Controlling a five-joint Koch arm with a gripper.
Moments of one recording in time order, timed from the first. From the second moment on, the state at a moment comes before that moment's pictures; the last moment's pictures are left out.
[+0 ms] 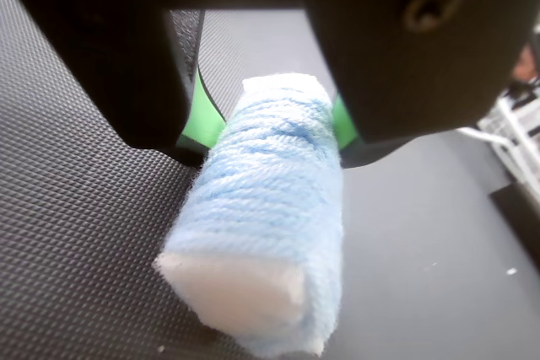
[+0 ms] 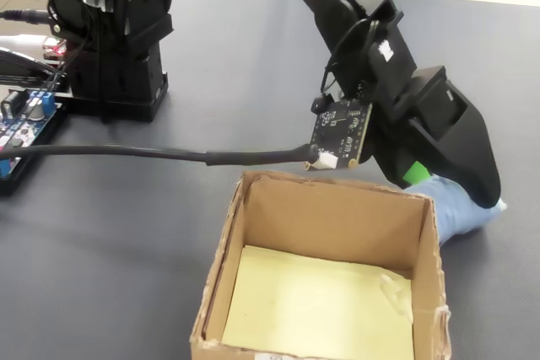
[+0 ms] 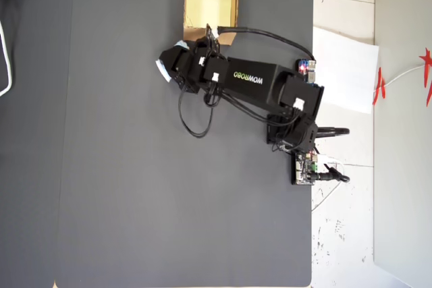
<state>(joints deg) 22.3 74.4 117.6 7.4 79.4</state>
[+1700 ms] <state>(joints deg) 48.5 101.2 125.8 6.6 80.9</state>
